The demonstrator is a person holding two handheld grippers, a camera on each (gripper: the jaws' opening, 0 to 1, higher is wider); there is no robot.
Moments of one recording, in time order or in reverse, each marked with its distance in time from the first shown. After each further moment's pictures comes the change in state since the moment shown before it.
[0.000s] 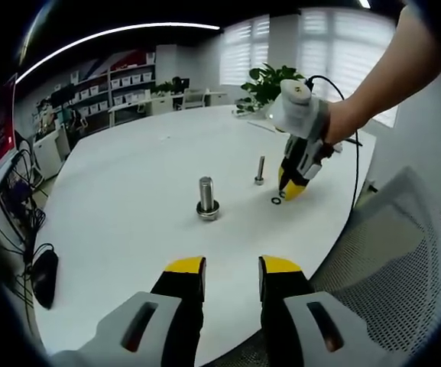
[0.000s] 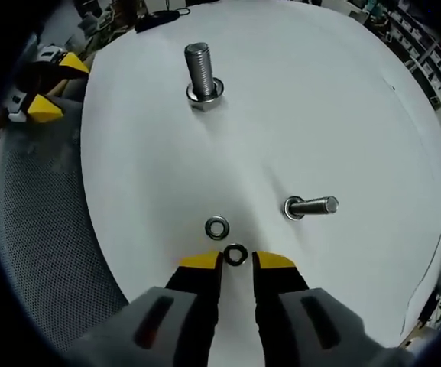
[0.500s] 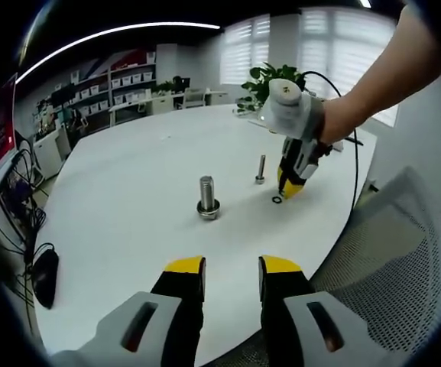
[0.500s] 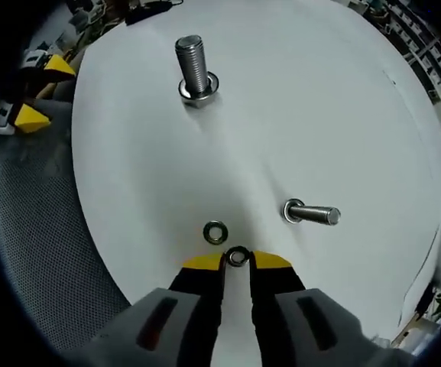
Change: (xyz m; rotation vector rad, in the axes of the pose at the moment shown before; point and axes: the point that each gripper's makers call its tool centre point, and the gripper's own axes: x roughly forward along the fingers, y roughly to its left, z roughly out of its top) left arm 0.000 0.002 -0.003 0.003 0.009 0.005; right arm 0.000 -0.001 0.001 0.075 0.054 -0.026
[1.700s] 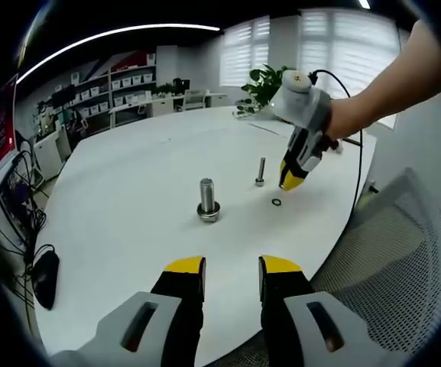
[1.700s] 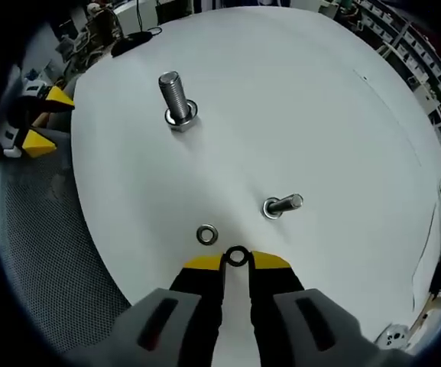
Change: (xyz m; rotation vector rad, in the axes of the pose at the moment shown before) left arm -0.001 -0.001 0.004 0.001 -0.016 0.002; right arm -0.024 -0.012 0.006 0.088 -0.112 -0.022
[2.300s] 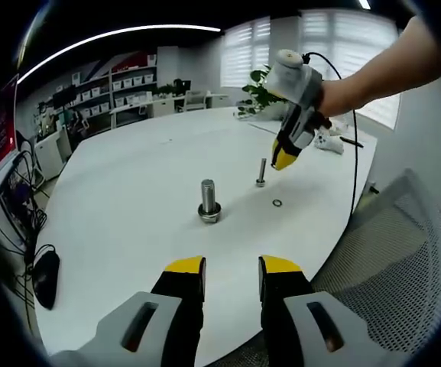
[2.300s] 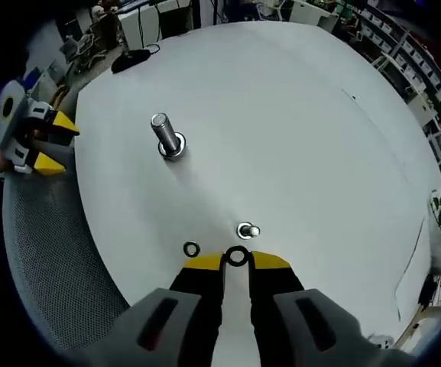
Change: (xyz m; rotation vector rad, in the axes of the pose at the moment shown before) left arm -0.001 0.001 0.000 -0.001 0.000 0.002; right arm -0.026 -0.021 0.025 -0.024 -0.047 -0.017
